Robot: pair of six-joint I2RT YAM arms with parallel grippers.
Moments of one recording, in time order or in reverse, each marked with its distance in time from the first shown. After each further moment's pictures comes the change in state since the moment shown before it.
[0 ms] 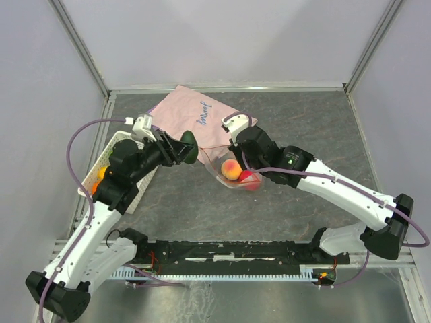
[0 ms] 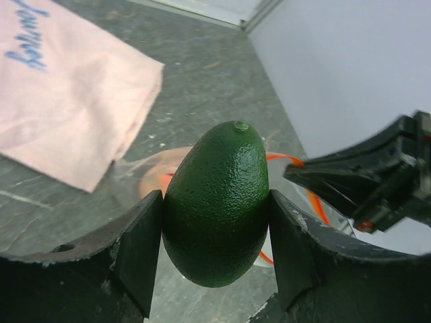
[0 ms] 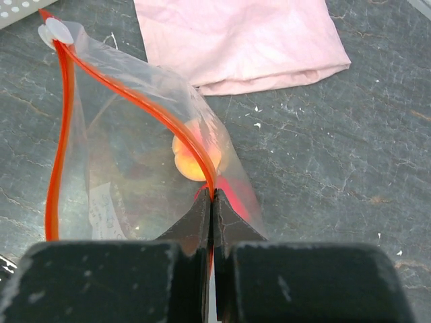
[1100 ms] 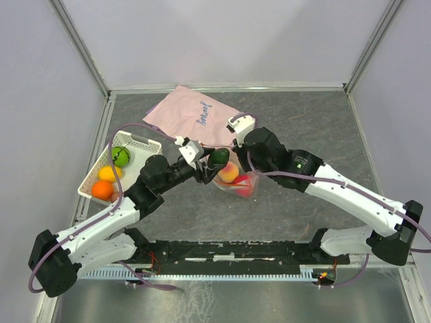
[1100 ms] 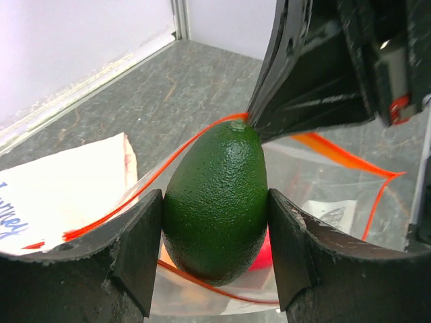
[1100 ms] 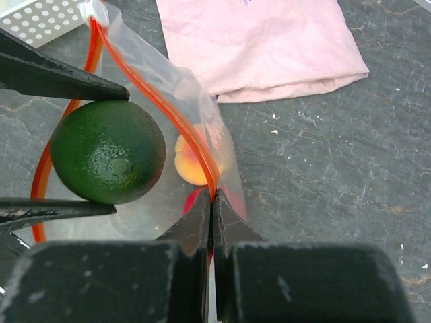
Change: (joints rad) left arm -0.377 0.146 -0.222 0.598 0.001 0.624; right arm 0.000 -0.064 -0.042 0.048 -0.060 0.026
